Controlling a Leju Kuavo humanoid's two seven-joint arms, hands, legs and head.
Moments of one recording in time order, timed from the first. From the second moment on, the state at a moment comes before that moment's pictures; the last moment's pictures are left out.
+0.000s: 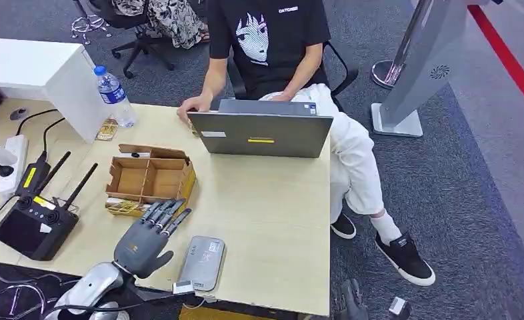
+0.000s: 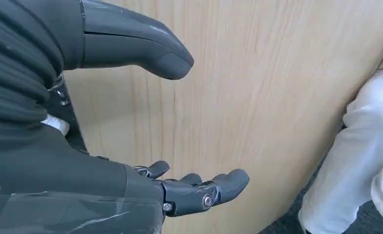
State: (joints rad) left arm 0.05 0.35 -0.37 -1.49 -1.11 0.21 -0.25; right arm -0.21 0.18 -0.51 -0.29 -0.38 0.44 -0.41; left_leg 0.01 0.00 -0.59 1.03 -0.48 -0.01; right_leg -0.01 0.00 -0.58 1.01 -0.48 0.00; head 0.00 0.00
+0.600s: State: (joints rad) left arm 0.04 0.23 -0.11 -1.44 -1.21 0.32 -0.26; right arm -0.21 0.18 -0.51 -0.29 -0.38 0.43 -0.40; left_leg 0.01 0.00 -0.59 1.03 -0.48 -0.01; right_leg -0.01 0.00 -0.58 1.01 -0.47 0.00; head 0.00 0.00
